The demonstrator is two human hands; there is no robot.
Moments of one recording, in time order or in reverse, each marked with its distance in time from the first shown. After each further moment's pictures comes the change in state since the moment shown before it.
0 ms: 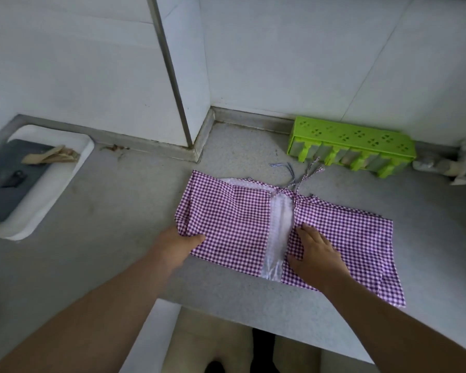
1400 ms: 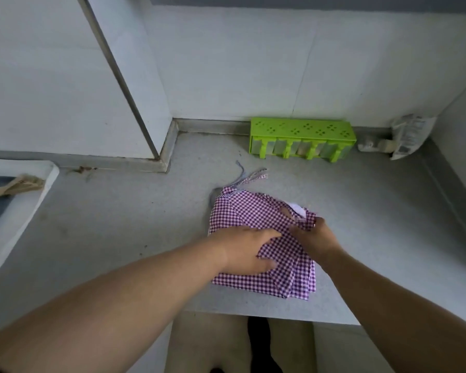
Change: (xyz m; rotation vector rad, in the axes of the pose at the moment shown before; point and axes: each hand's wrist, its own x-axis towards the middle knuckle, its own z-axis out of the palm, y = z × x) left_hand -0.112 0.104 0.091 1.087 -0.459 0.930; right_hand -0.048 0.024 -0.040 0.807 0.160 0.285
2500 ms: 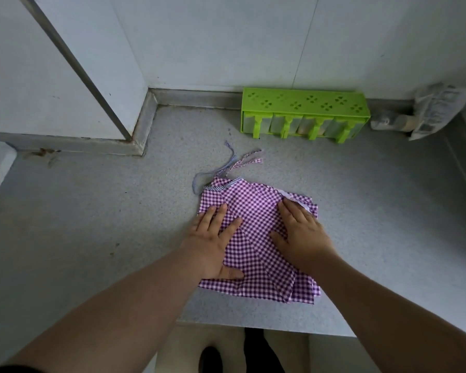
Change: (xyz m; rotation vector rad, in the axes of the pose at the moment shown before) left_hand 0.072 -0.076 0.079 0.218 -0.107 -0.299; right_hand 0.054 0.046 0.015 -0.839 -0.075 -0.316
